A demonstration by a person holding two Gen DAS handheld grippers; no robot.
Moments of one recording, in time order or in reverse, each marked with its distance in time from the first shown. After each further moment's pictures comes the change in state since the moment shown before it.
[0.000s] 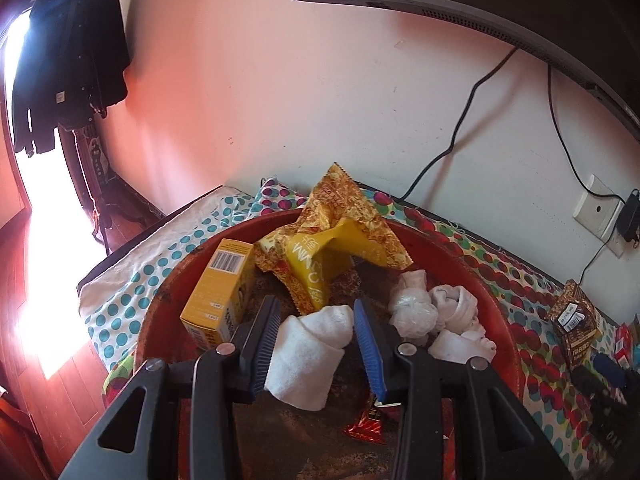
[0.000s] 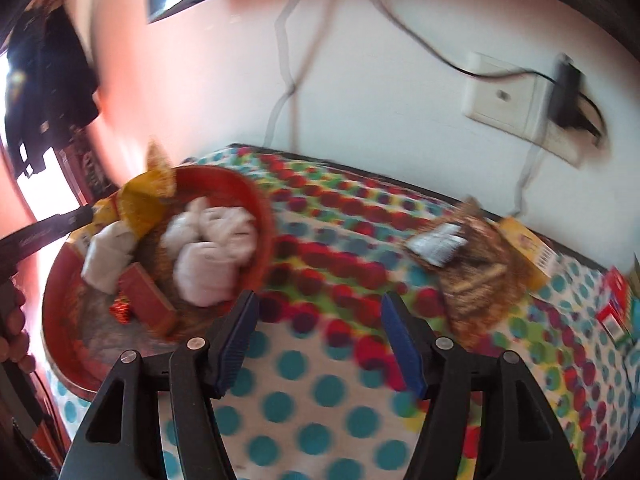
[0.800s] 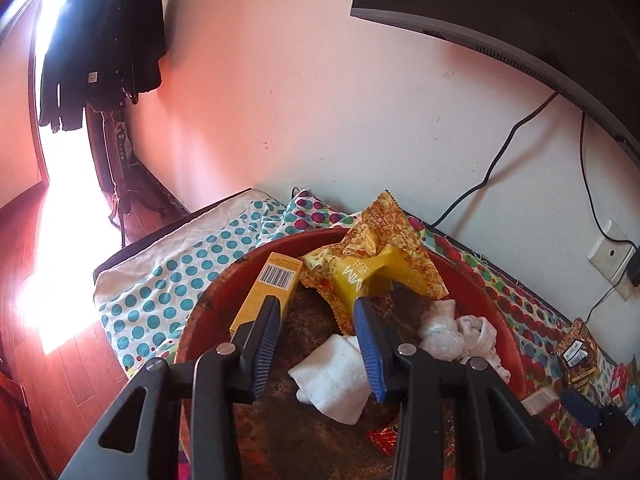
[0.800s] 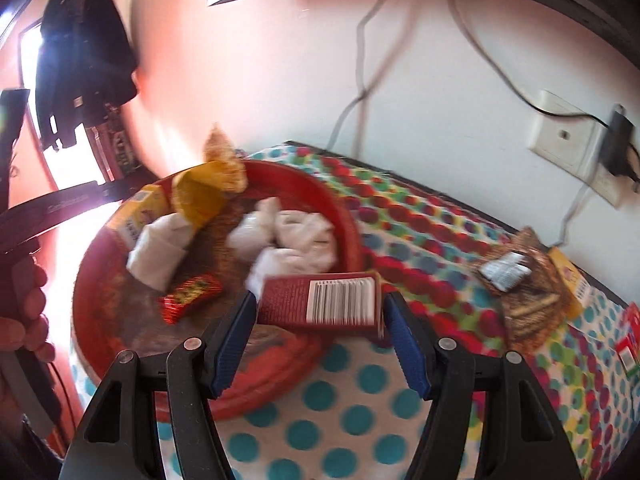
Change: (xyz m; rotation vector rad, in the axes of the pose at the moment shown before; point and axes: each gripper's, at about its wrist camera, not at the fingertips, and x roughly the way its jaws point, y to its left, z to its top) left arm -0.011 0.040 0.011 -0.128 -0.032 0.060; right arm 0.003 0.080 0.007 -0.151 0.000 0.115
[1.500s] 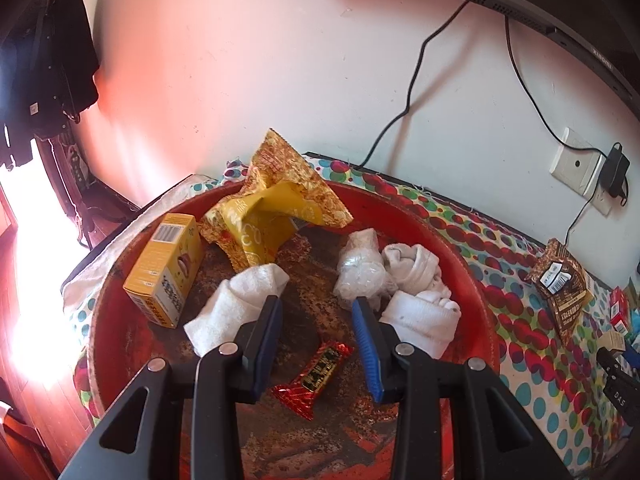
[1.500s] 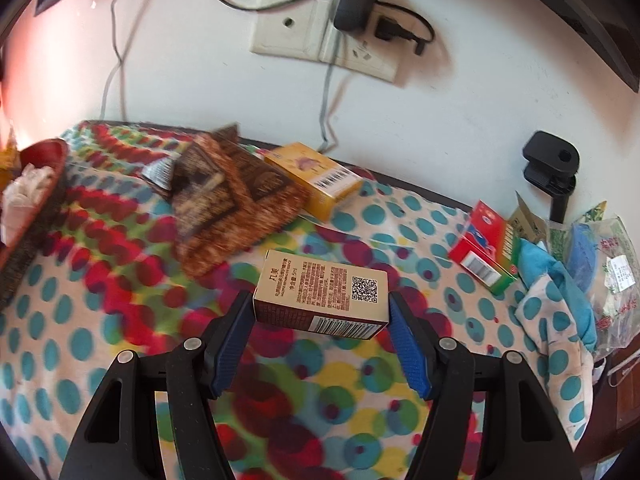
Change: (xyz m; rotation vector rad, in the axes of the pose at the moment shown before) left arm 0.013 -0.073 -0.038 0.197 0.091 -0.090; right arm -0.038 -0.248 -0.095 0.202 0.079 -0.463
